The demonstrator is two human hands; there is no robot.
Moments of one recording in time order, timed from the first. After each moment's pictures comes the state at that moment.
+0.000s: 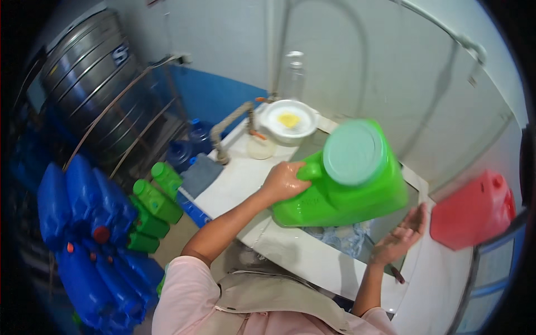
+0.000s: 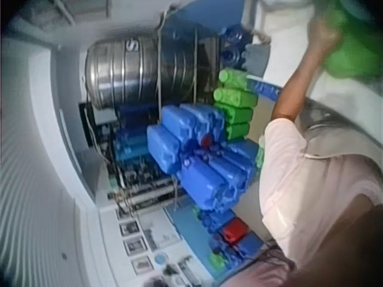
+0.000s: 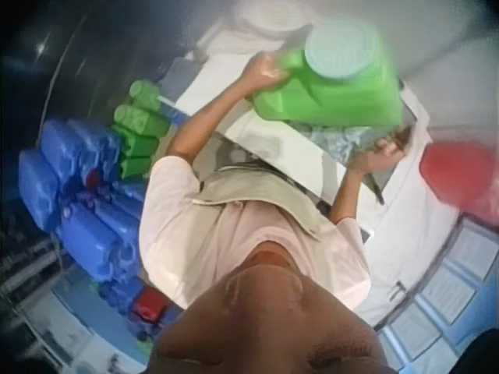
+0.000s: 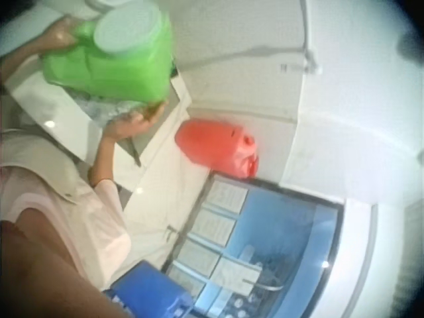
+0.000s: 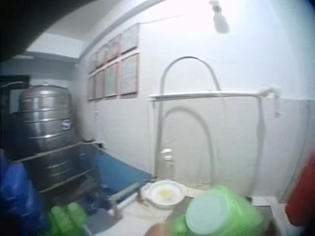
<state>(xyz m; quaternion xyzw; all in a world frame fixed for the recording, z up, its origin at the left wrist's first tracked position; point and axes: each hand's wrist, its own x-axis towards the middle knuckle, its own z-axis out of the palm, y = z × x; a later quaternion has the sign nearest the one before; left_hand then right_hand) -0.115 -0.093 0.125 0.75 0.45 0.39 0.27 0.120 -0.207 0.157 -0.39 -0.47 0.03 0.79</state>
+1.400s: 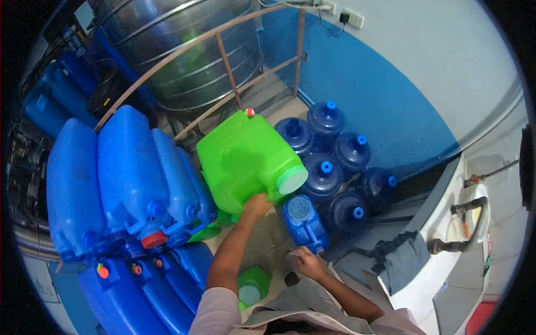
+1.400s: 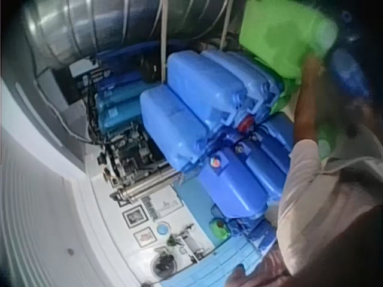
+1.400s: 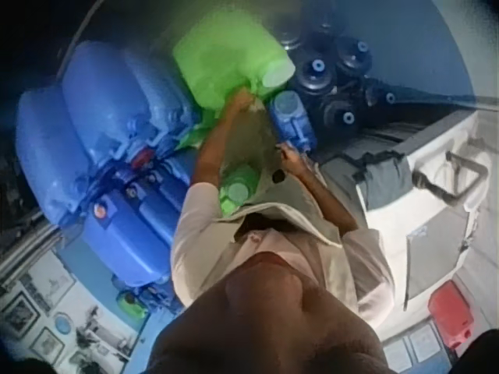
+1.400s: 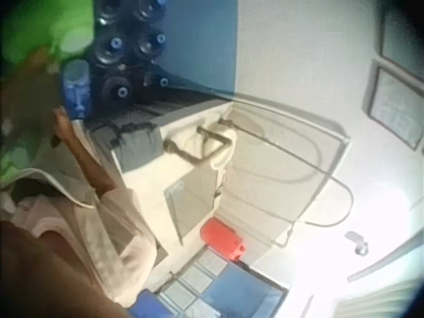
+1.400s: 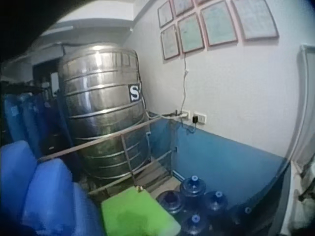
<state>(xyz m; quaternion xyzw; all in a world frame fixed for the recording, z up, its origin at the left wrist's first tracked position) -0.807 -0.085 -0.233 0.46 0.84 0.13 0.26 -0.518 -0.126 -0.223 -0.29 -0.82 0.48 0.07</state>
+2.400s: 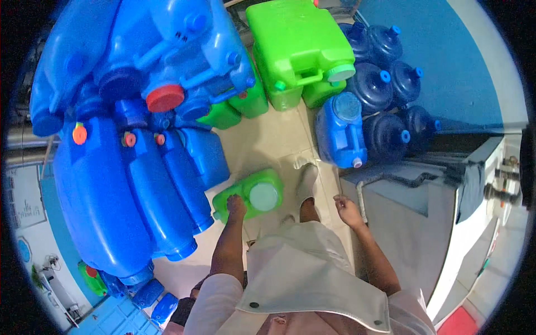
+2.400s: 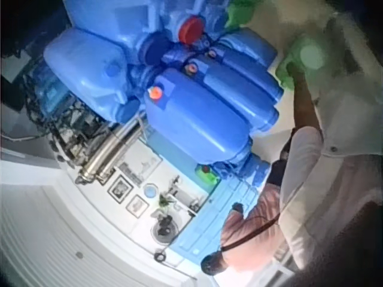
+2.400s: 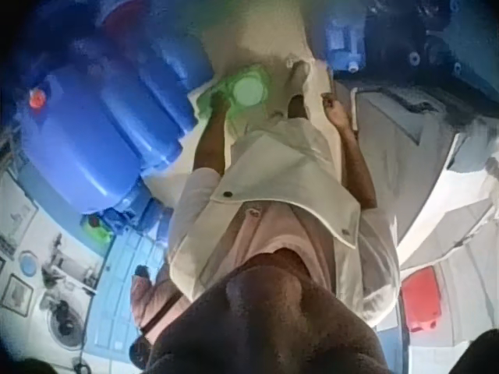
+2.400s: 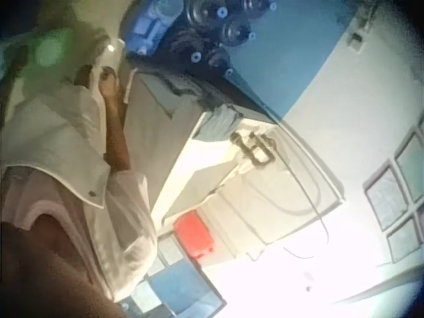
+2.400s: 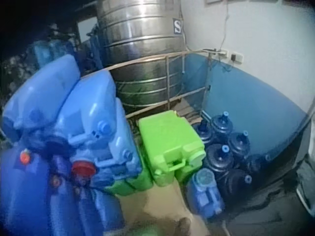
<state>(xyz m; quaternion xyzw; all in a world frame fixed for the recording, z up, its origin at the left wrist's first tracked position) -0.671 -0.578 -0.456 0.22 0.92 -0.06 0.32 -0.416 -0.255 -0.316 -0.40 -0.77 0.49 -0.08</state>
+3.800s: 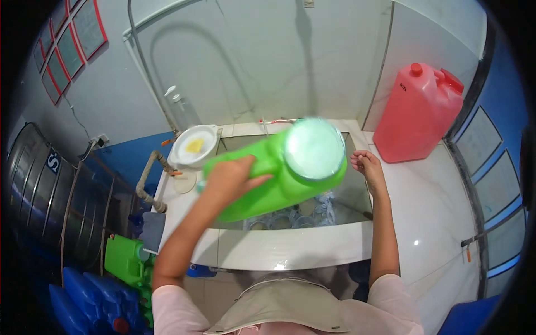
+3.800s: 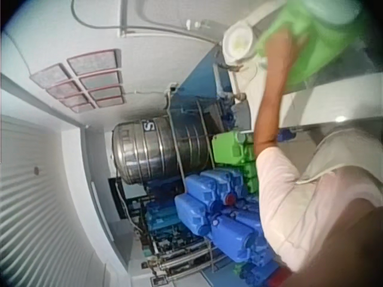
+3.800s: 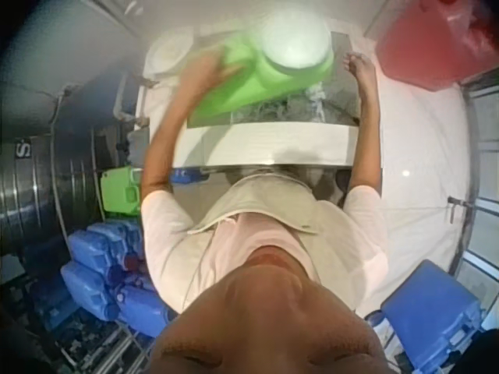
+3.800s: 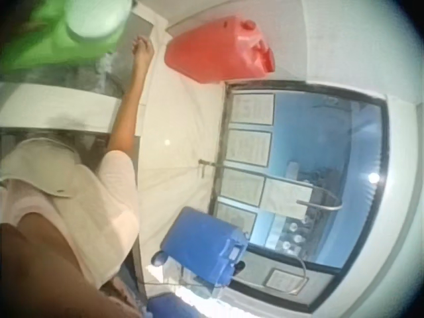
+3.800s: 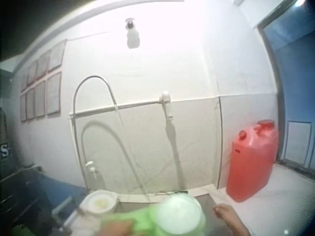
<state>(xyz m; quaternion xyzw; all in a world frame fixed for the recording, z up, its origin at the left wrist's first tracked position) -0.010 -0.126 0.208 0.93 0.31 0.20 -0.01 0.342 -0.223 0.103 -0.59 -0.35 0.35 0.64</state>
